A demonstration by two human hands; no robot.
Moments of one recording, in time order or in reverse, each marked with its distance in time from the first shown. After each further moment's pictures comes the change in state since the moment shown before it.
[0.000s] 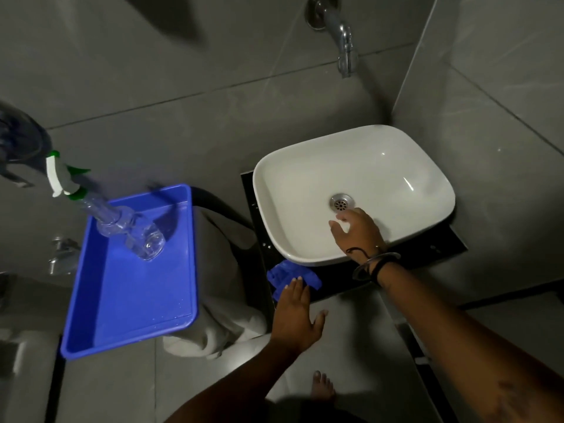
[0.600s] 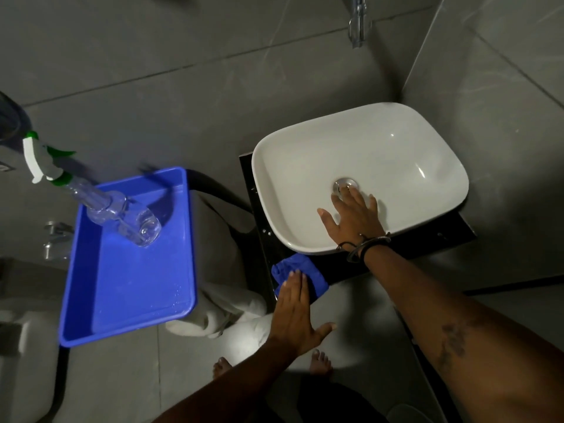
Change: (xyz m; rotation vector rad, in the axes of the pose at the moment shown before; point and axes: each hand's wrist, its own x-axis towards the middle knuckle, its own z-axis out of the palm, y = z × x) left_hand -0.016 -0.008 0.006 0.078 -0.150 0.046; right_hand 0.017 0.018 0.031 -0.455 -0.095 -0.156
